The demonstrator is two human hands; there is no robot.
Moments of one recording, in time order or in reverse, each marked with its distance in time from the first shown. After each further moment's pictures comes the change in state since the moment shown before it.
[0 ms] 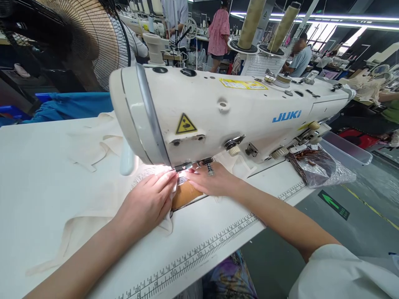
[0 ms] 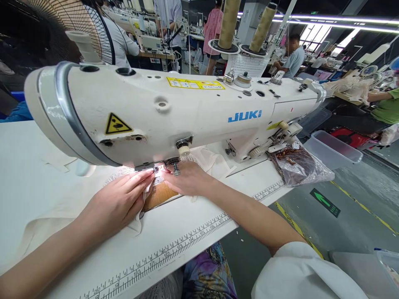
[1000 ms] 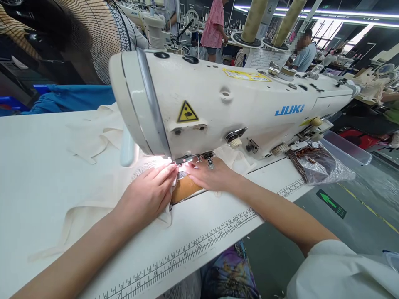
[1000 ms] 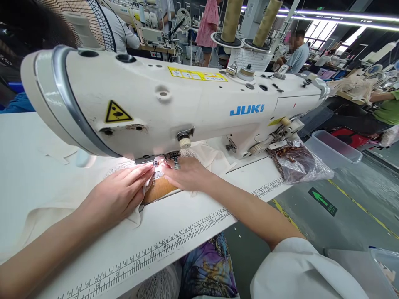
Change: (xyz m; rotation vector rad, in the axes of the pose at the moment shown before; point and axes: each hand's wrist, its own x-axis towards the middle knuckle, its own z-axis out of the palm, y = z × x) left_hand -0.003 -0.001 0.004 0.027 0.014 0.029; right_hand -0.003 -0.004 0.008 -0.020 0.075 0.021
